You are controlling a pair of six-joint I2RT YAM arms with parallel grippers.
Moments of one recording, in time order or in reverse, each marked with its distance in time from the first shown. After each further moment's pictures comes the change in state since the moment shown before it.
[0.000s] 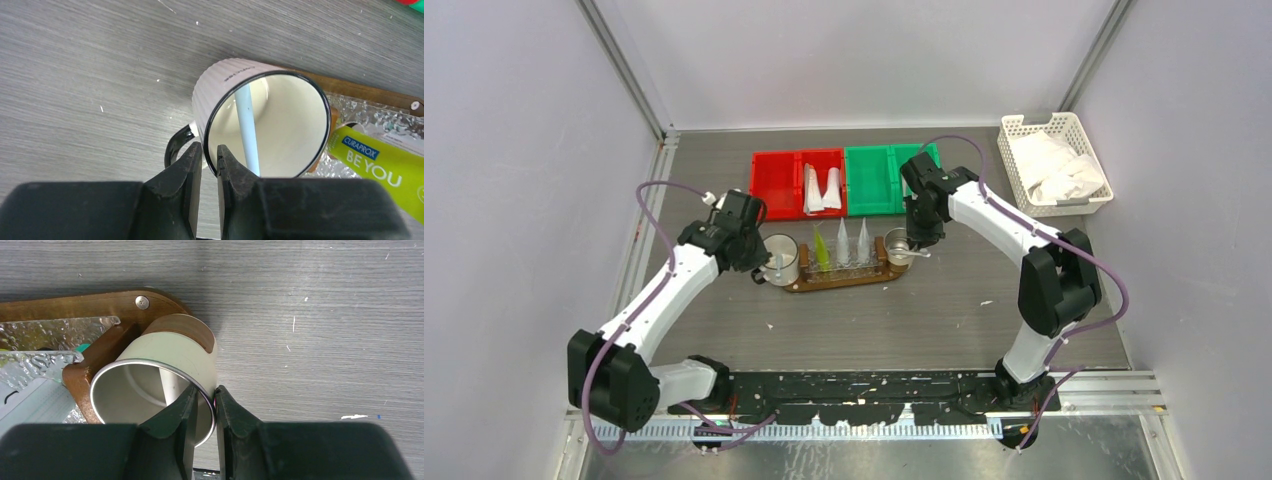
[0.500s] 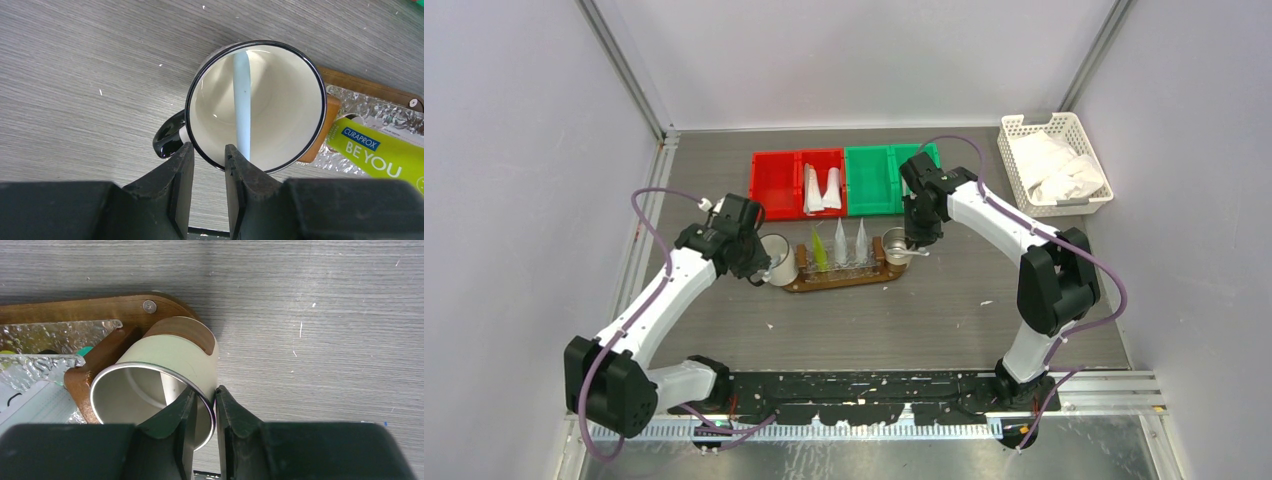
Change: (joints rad) left arm -0.003 -0.044 -0.012 -0.055 0.018 -0.071; right arm 0.000 0.010 0.000 0.021 -0.016 -0.001
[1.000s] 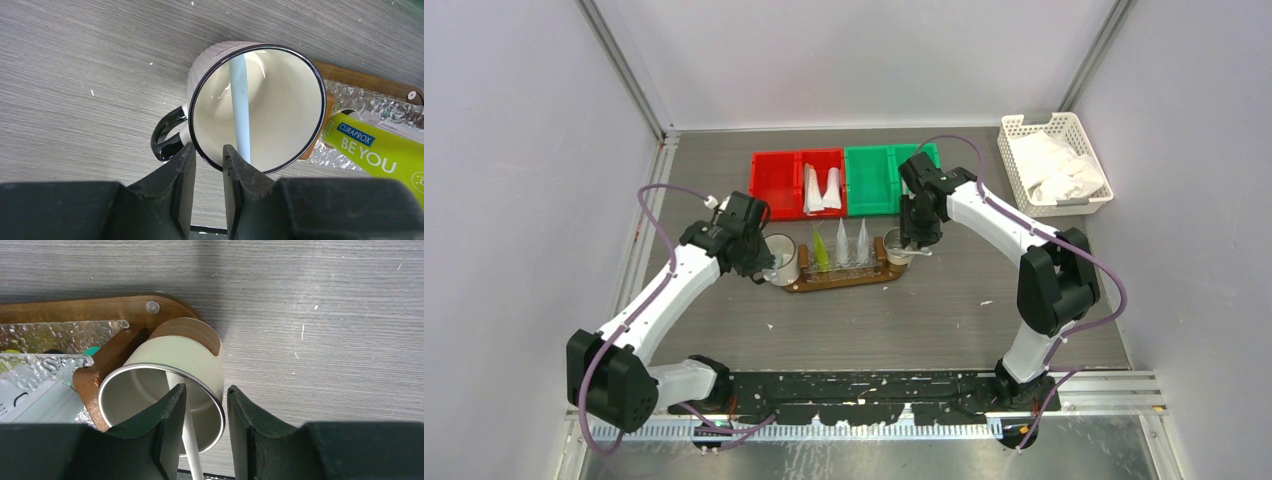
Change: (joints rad) left arm -0.023 0.025 0.016 0.000 0.002 0.001; right arm 0.004 0.000 0.000 0.008 0.001 -0.006
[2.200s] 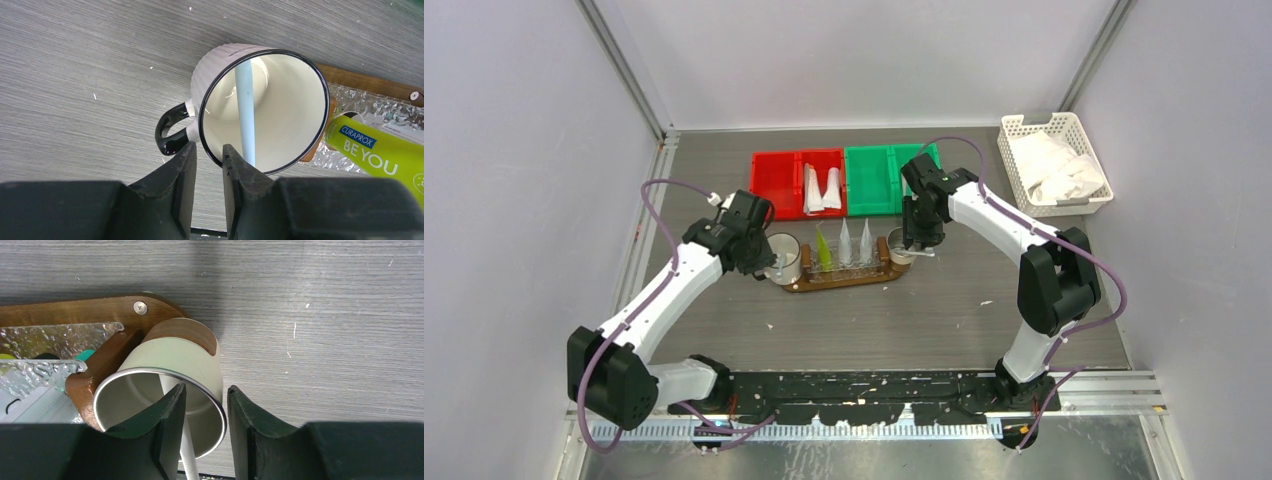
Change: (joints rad) left arm -0.032 0.022 0.029 -0.010 -0.040 0.006; right arm -0.014 -0.001 -0.016 0.001 0.006 -0.008
